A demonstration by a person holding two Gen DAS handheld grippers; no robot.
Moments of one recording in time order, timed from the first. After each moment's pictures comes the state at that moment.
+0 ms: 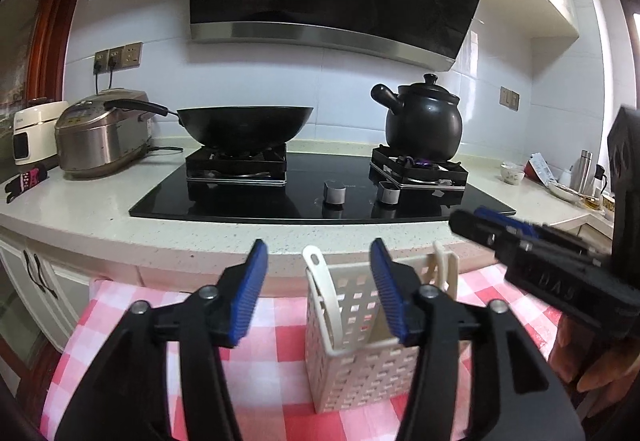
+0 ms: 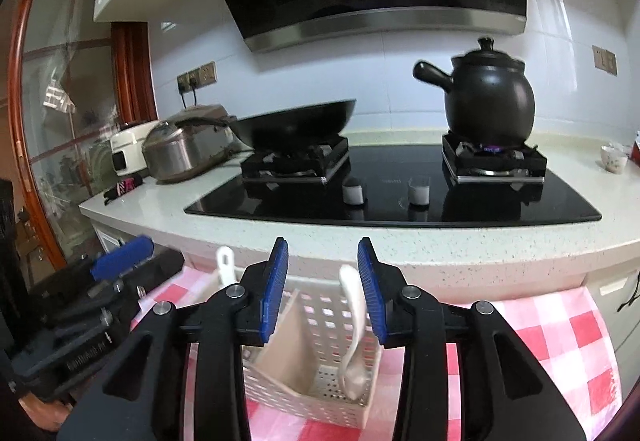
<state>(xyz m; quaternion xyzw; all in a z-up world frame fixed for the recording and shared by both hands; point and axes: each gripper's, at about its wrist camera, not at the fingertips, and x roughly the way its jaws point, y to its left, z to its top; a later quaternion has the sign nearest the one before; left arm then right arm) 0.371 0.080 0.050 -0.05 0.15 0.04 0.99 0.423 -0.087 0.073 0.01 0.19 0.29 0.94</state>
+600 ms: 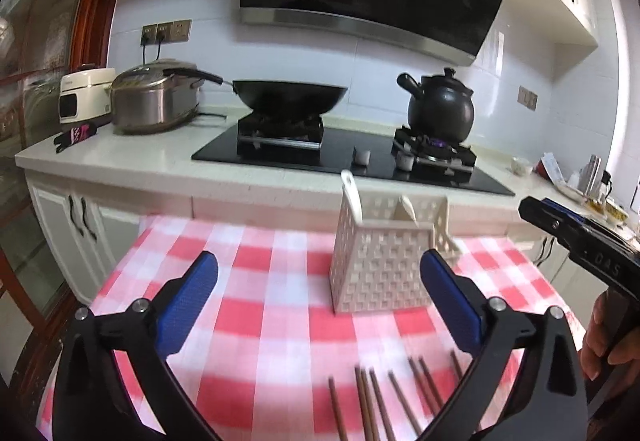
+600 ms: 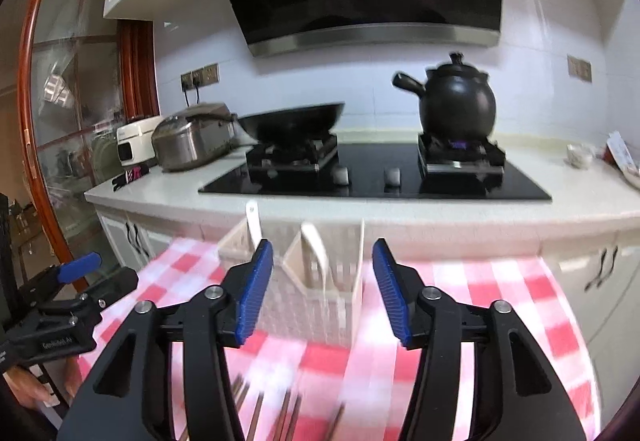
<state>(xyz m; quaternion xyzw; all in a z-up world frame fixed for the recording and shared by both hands) 0.244 0.078 0.036 -0.08 0.19 0.09 0.97 0.319 -0.144 0.072 0.00 0.20 0.27 0.94</state>
